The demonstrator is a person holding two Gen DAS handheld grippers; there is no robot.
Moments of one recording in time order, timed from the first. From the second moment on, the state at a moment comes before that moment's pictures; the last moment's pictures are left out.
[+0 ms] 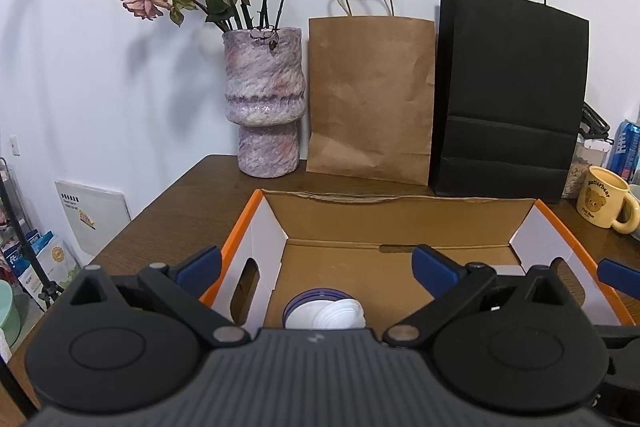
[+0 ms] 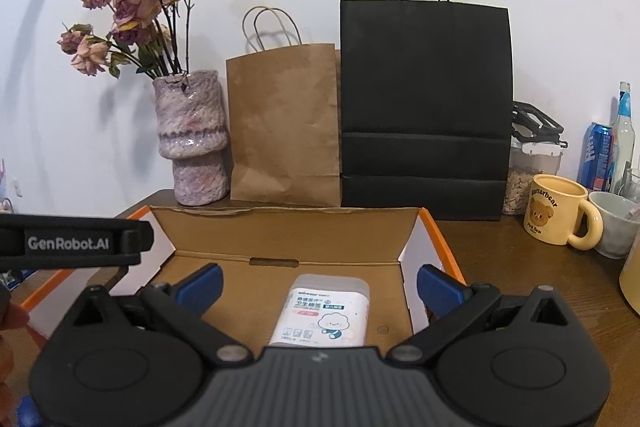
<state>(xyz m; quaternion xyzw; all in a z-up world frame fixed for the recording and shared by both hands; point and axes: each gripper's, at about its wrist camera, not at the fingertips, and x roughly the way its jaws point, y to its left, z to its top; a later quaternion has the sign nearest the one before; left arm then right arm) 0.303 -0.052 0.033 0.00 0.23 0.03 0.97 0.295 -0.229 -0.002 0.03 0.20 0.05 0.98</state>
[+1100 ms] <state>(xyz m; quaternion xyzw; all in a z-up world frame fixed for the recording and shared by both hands) 0.219 -0.025 0.034 0.00 0.23 0.02 0.97 0.206 -0.218 0.007 0.00 0.16 0.09 0.98</state>
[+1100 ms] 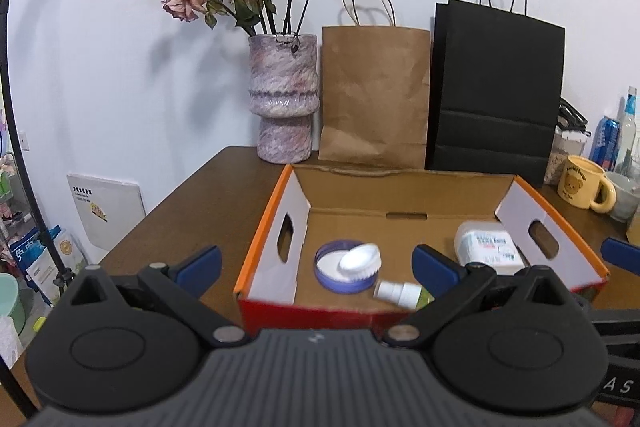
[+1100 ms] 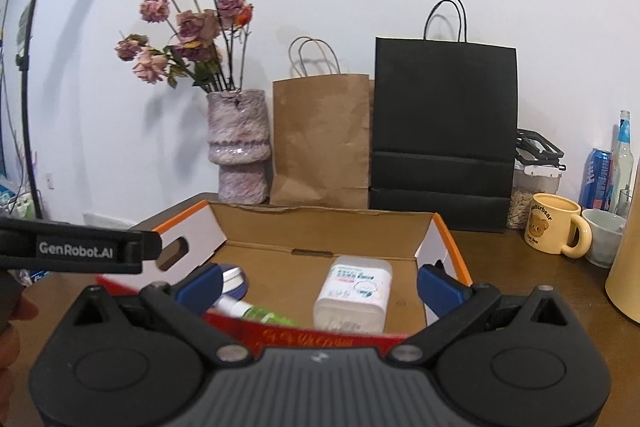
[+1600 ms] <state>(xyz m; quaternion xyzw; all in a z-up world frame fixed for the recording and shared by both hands) 0.173 -0.005 0.020 0.00 0.26 0.02 0.96 0.154 -0.213 -0.004 -0.01 0.19 0.11 0.98</state>
